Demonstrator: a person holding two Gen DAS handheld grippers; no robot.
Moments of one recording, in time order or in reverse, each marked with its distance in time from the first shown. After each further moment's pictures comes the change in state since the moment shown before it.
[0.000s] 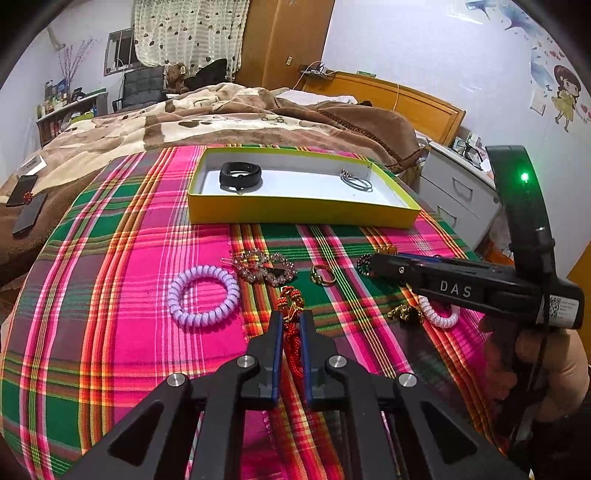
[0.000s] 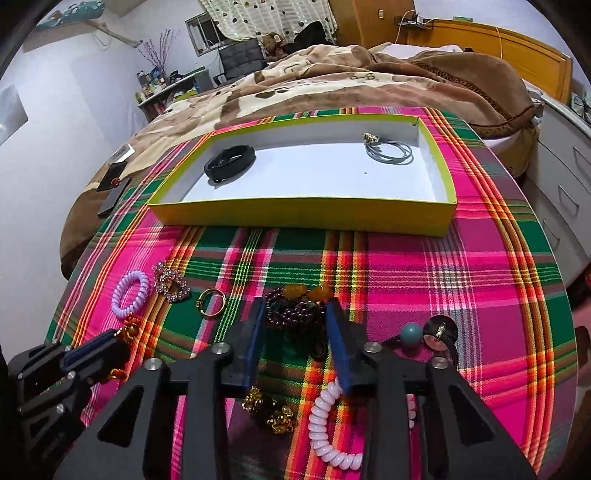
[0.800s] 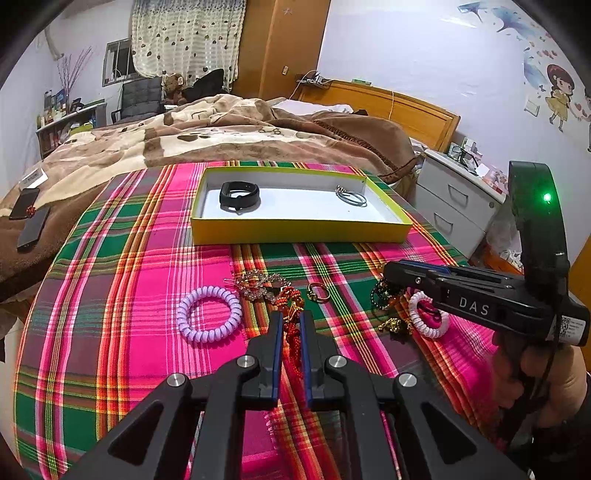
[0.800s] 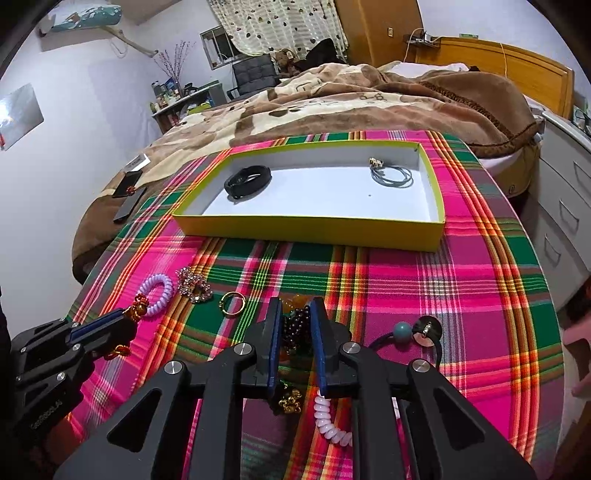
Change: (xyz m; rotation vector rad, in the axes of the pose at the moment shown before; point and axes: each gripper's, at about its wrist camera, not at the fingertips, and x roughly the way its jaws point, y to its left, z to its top) left arm -0.017 -0.003 0.009 0.021 -0.035 -0.001; right arm -0.032 0.005 -0.004 -0.037 -0.071 0.030
